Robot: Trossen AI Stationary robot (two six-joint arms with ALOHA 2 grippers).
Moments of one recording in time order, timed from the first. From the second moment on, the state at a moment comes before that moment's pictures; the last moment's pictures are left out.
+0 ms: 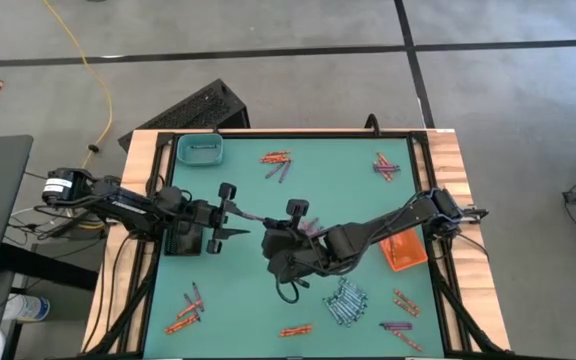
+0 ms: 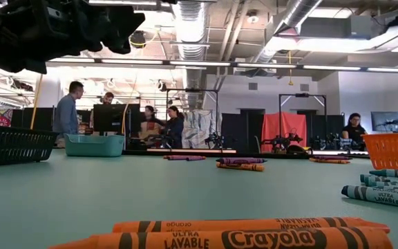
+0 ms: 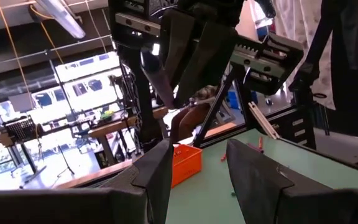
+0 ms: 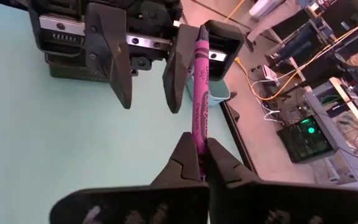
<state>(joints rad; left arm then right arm) 0.04 1.24 0.19 1.35 0.29 0.22 0.37 2.01 1.94 -0.71 0.94 0.02</state>
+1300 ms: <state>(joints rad) 0.04 1.24 0.19 1.19 0.25 0.33 0.50 2.02 1.81 -1.14 1.04 0.65</state>
